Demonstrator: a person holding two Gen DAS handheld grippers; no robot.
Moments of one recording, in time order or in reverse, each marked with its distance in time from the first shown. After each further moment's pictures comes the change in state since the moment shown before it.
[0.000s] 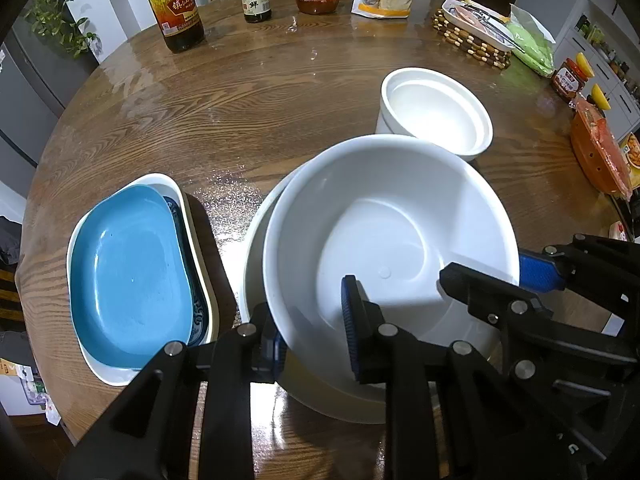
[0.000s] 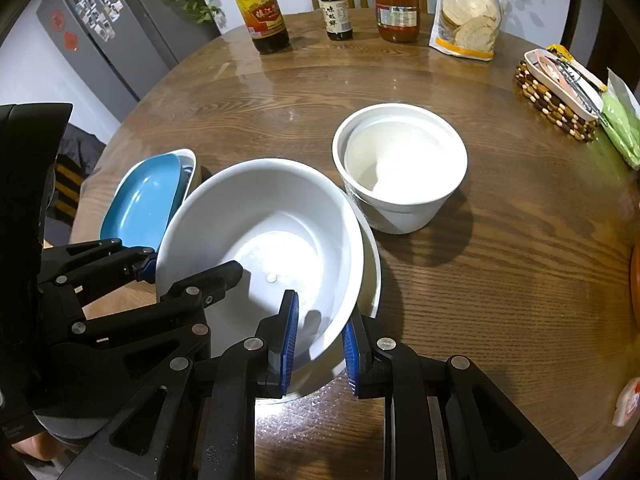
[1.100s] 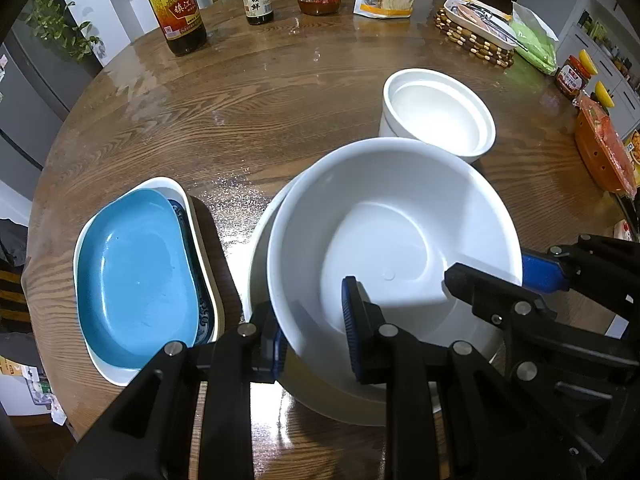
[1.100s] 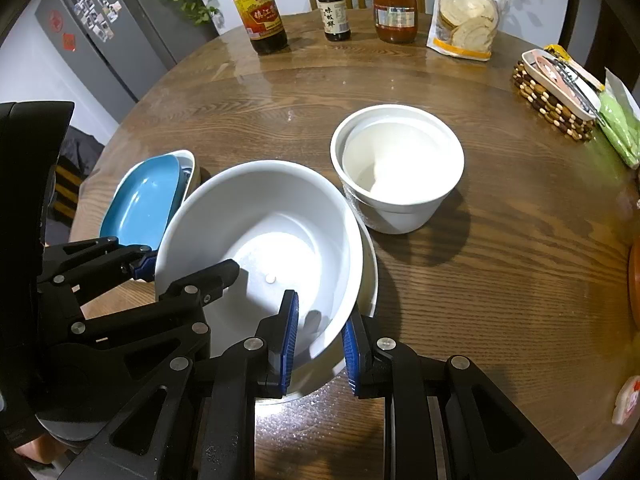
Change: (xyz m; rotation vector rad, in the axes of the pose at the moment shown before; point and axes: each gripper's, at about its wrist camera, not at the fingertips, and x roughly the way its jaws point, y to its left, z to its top) left arm -0.002 0.000 -0.001 0.012 -0.001 0.025; right arm -0.001 0.001 -0.001 0.003 -0.001 -0.007
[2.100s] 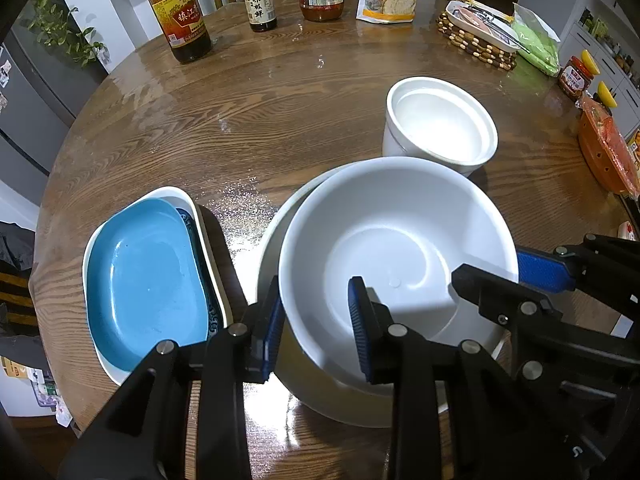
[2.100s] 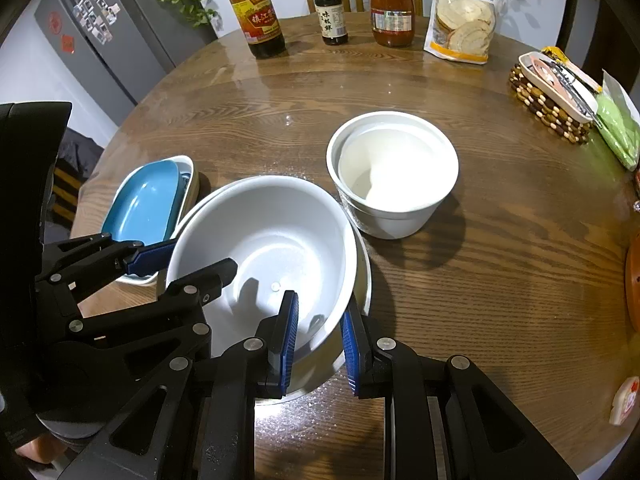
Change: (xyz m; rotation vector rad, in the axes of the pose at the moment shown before) left arm -0.003 0.000 0.003 0.010 -0.013 0.027; right arm -0.003 0.001 0.001 0.011 -0.008 -0.005
